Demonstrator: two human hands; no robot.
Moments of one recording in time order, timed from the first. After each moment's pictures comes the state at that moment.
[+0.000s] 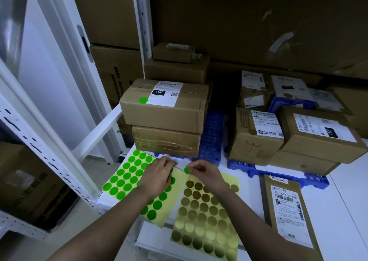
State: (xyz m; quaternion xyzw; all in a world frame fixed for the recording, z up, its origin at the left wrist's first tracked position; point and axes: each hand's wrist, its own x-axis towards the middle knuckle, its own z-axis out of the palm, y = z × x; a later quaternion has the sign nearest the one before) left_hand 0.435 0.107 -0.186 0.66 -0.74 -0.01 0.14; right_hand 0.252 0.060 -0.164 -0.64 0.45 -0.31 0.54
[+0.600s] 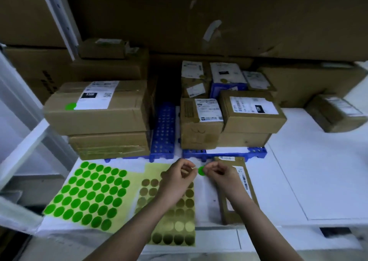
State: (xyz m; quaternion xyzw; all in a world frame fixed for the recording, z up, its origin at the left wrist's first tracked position) left_hand 0.260 0.108 -0.137 0.60 -0.58 -0.42 0.37; right_hand 0.105 0.103 -0.125 -0.50 0.56 -0.42 0.51
